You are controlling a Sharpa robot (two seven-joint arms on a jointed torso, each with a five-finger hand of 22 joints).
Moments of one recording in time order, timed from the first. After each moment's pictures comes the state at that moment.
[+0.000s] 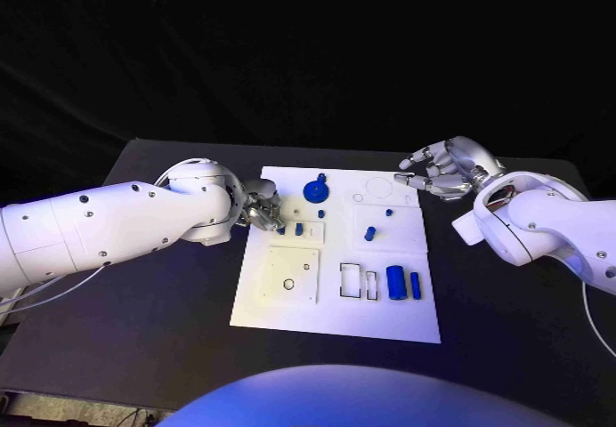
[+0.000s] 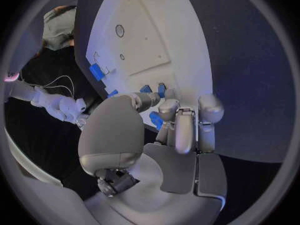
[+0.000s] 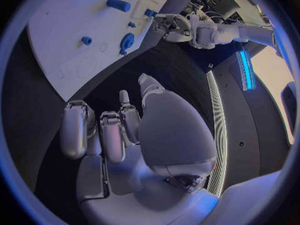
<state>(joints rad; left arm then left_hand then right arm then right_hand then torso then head) 1.19 -0.87 -0.03 1.58 -1.28 0.11 -0.47 1.19 -0.19 0.86 0.20 0.08 0.80 0.07 0.84 0.64 1.26 -0.01 1.24 0.96 1.47 -0.06 1.47 1.31 0.14 1.23 0.04 1.32 0.95 1.28 -0.88 -0.15 1.59 -0.82 -0.52 -0.05 1.40 -0.15 0.10 0.29 0.30 0.89 0.16 0.20 0.45 1.40 0.07 1.37 1.31 1.46 0.01 1.53 1.31 0.05 1.42 0.11 1.33 1.31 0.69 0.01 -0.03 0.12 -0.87</state>
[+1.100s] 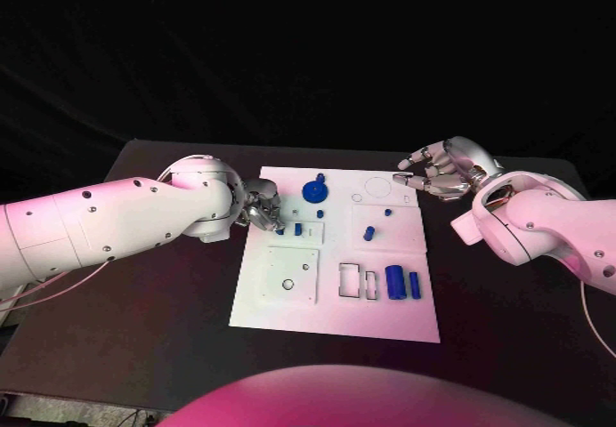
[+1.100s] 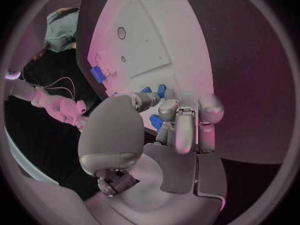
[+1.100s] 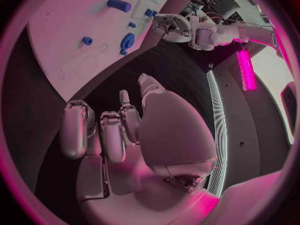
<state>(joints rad) 1.20 -0.85 -0.03 1.55 -1.27 0.17 -0.46 1.20 -0.20 0.86 0.20 0.09 0.81 0.08 0.85 0.64 1.26 -0.01 1.24 0.96 1.47 -0.06 1.47 1.31 0.14 1.23 0.04 1.32 0.95 1.28 -0.88 -0.15 1.59 -0.82 -0.52 -0.05 1.40 -0.15 0.10 0.29 0.30 0.89 0.16 0.20 0.45 1.40 0.07 1.37 1.31 1.47 0.00 1.53 1.31 0.05 1.42 0.11 1.33 1.31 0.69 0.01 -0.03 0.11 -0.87</state>
